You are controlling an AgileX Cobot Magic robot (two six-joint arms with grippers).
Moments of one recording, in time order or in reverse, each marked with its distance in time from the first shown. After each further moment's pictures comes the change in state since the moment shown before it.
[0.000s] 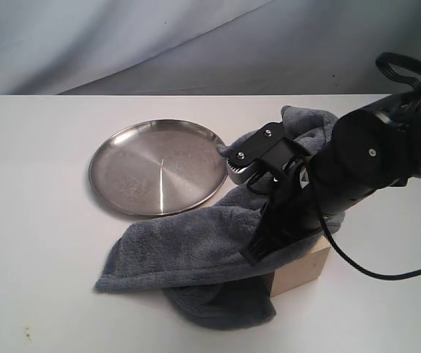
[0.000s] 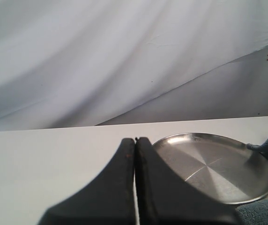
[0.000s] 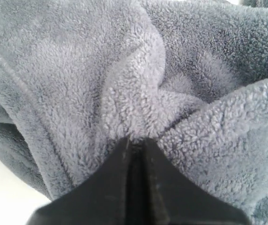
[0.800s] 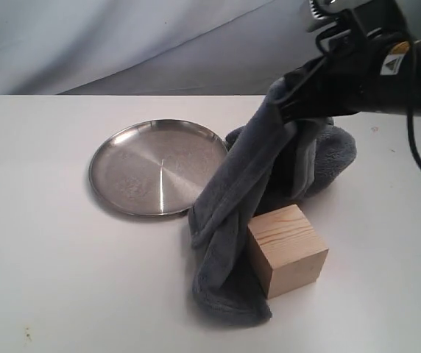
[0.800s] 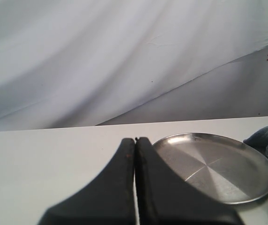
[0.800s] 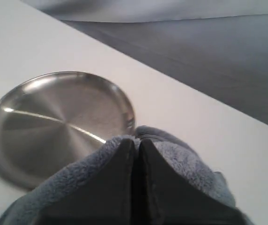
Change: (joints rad) left arm 0.000 0.000 0.000 0.000 0.000 0.000; right arm -0.169 -0.265 0.006 0.038 -0.445 0.006
